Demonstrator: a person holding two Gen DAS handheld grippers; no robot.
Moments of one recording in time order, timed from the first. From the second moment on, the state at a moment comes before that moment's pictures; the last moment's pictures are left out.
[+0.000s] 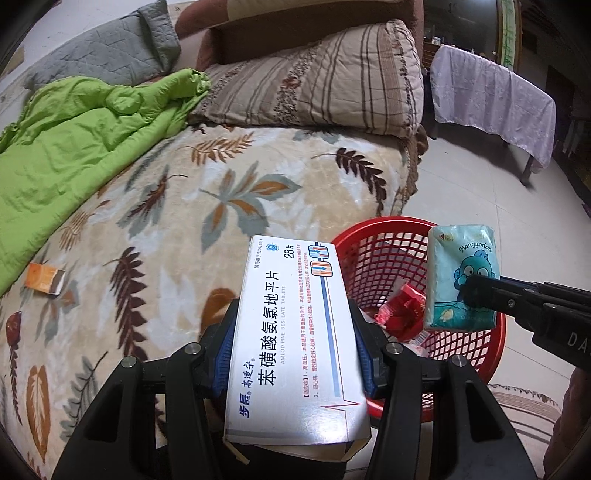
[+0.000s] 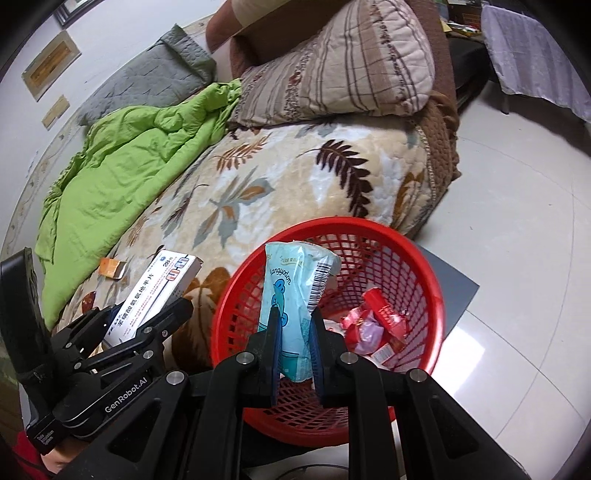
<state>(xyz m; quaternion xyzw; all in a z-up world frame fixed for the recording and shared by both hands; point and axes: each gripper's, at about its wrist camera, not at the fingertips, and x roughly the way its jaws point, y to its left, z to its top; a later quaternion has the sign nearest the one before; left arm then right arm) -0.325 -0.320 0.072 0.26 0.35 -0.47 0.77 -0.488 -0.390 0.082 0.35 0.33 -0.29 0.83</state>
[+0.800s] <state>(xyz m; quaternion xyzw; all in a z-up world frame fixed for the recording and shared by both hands) -0.334 -0.345 0.055 0.25 0.40 -0.54 0.70 -0.503 -0.406 0.069 0.36 0.34 -0.34 0.80</state>
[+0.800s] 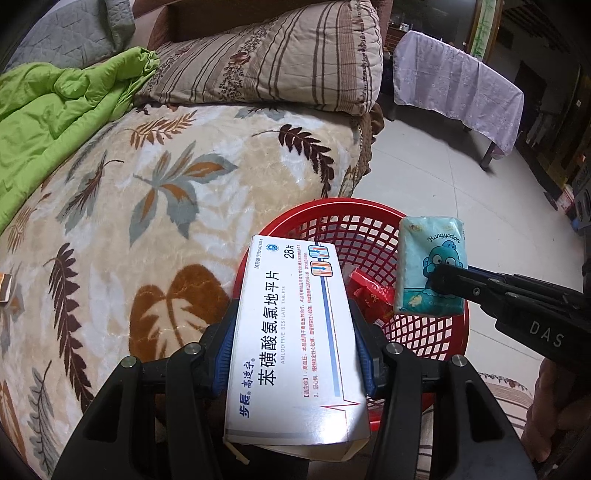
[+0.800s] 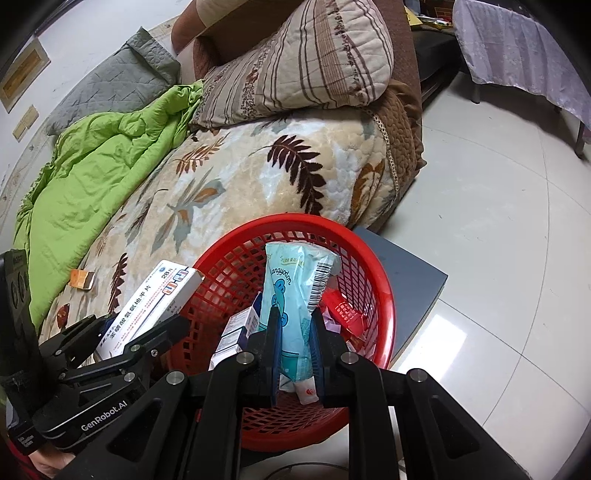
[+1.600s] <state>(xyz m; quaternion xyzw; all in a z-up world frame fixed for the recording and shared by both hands) -0.343 -0.345 0.059 0.25 0.39 -0.55 0.70 -0.506 -0.405 0.071 0.36 0.35 -0.35 0.79</state>
